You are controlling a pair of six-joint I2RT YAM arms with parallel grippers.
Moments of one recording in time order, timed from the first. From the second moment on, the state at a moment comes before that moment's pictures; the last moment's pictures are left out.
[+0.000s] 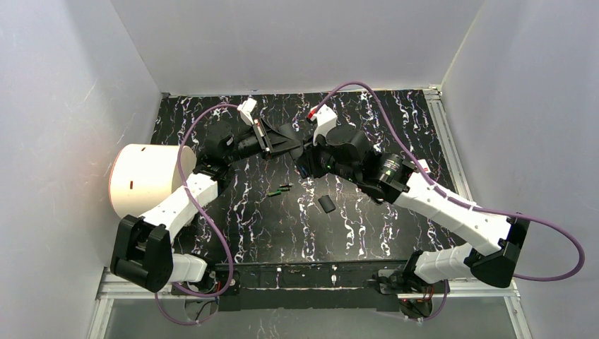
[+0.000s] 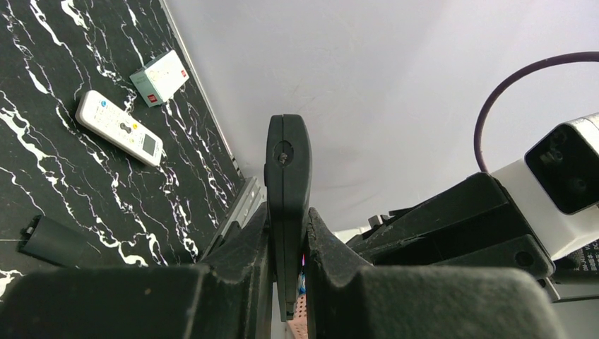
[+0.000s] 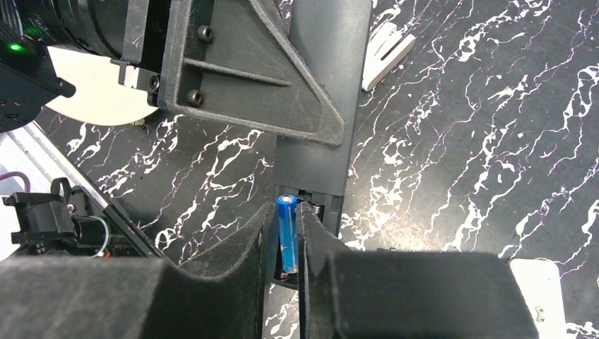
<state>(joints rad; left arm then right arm) -0.38 1.32 0.86 0.47 0.78 -1.22 1.03 1.30 1.38 -0.49 0.17 0.30</state>
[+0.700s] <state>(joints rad) -0.38 1.32 0.86 0.44 0.77 -1.24 1.03 1.26 1.29 -0.42 0.19 0.29</state>
